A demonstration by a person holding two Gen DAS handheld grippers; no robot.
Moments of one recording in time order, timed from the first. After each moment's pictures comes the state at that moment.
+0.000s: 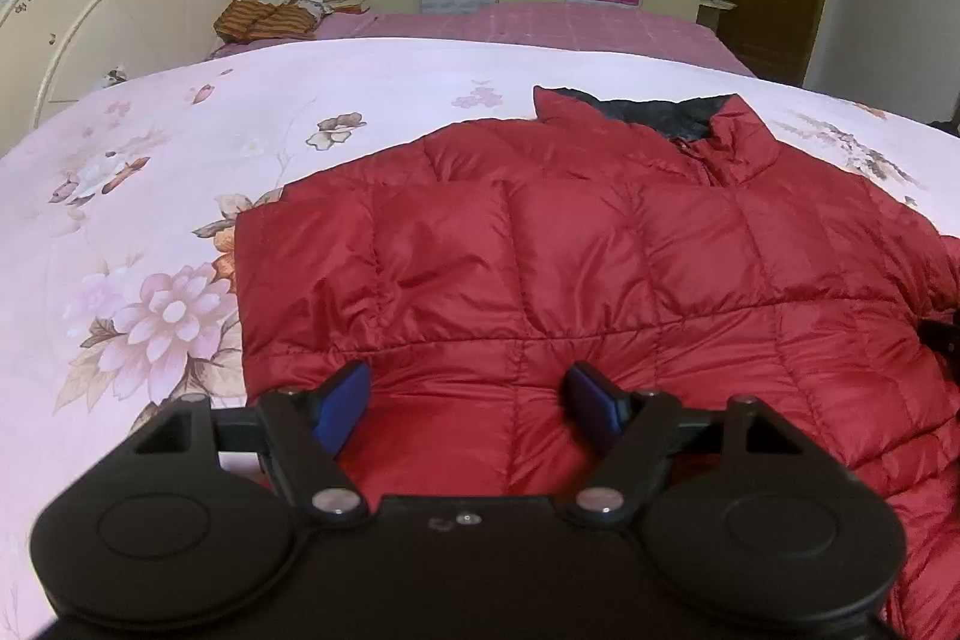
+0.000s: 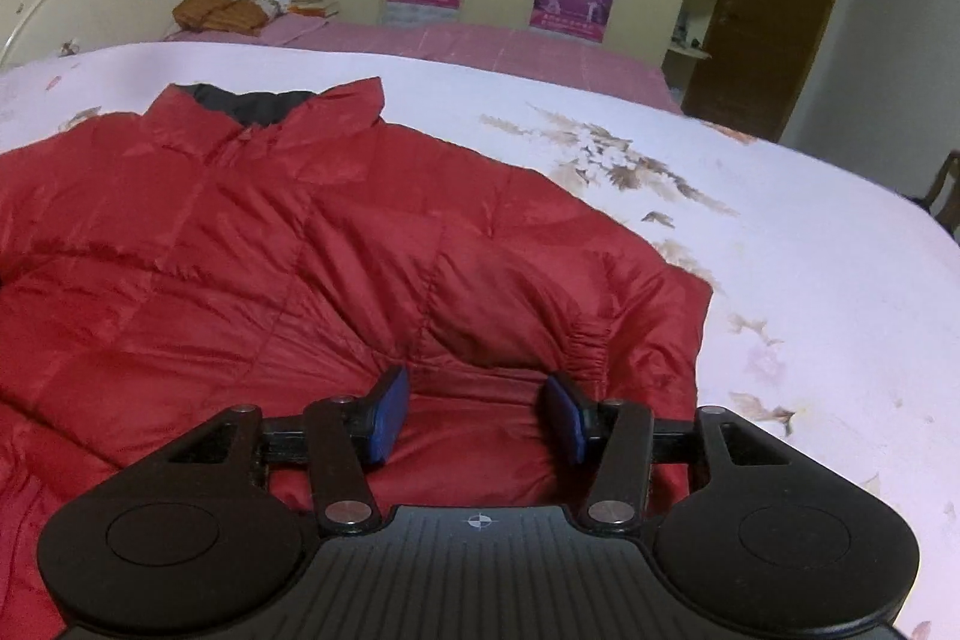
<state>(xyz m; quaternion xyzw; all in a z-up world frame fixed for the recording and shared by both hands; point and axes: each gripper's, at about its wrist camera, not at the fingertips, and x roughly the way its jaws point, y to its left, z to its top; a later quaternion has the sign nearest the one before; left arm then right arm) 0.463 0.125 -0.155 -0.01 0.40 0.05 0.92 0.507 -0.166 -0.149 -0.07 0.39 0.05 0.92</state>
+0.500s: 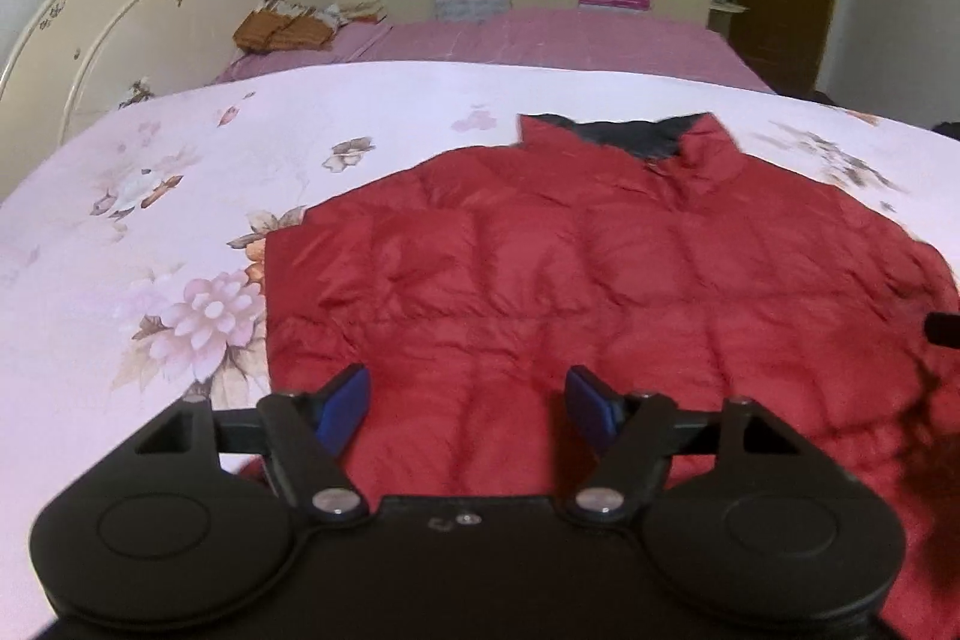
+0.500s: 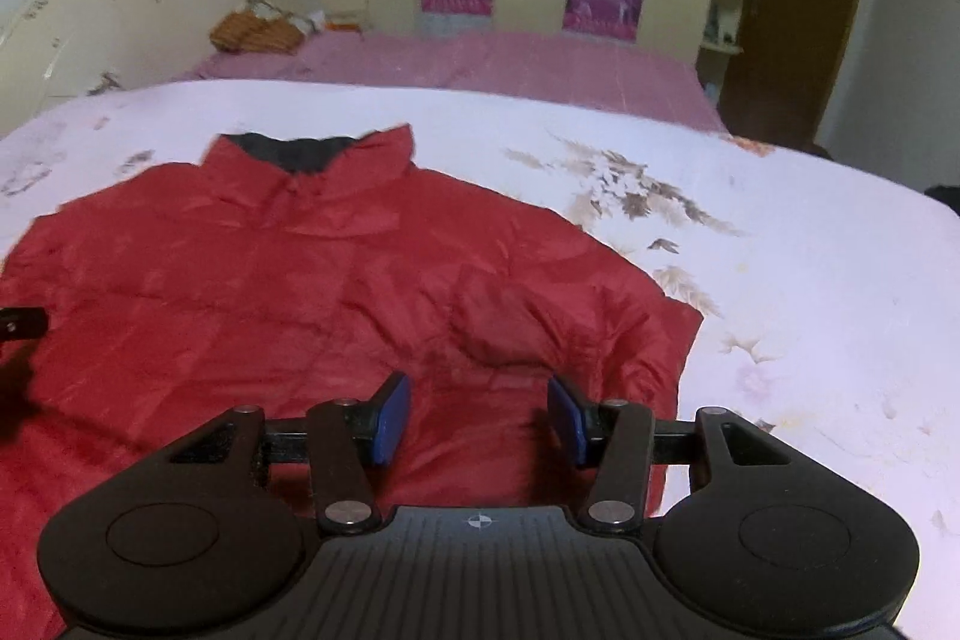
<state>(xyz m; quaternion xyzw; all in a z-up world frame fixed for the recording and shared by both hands) 0.428 0.096 -0.119 0.01 0.39 0.07 0.92 0.474 -0.182 -0.102 -0.05 0.38 0.10 0.92</state>
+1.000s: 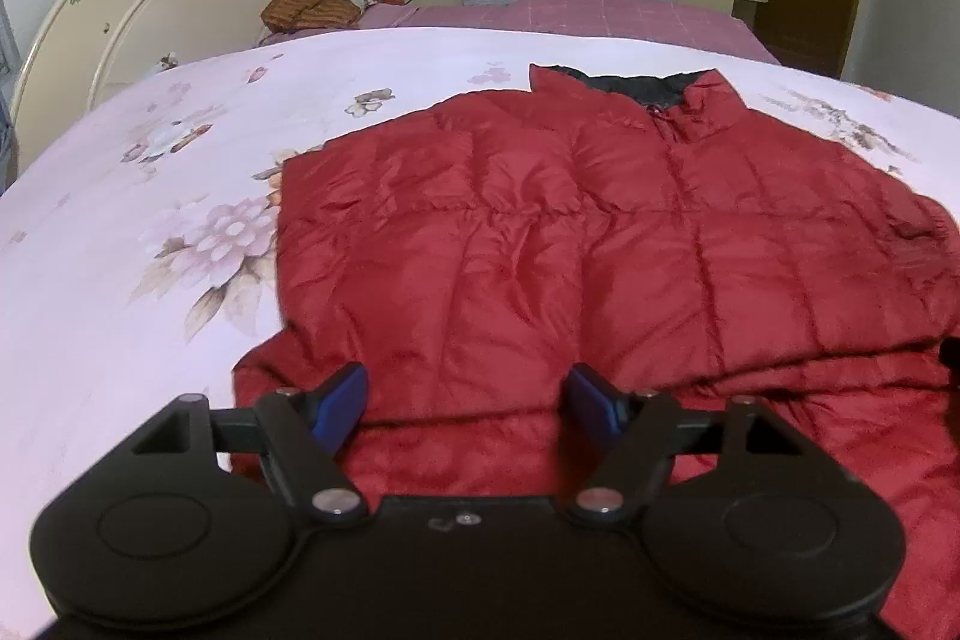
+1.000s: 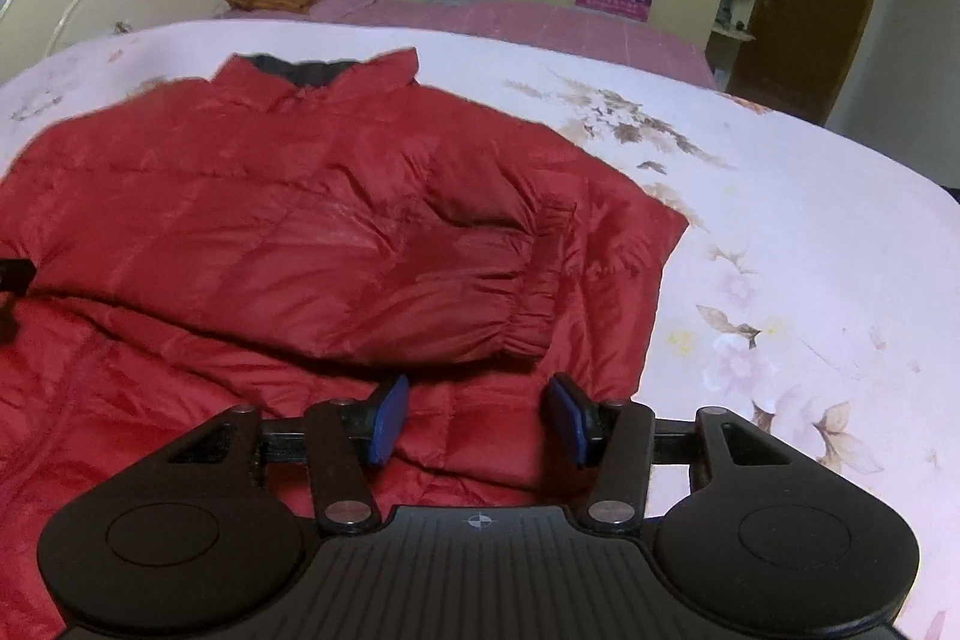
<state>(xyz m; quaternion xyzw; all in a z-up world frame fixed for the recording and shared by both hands) 0.393 0.085 -0.132 0.00 0.41 0.10 0.91 0.442 -0.201 -0.125 -0.06 0.40 0.11 0.91</state>
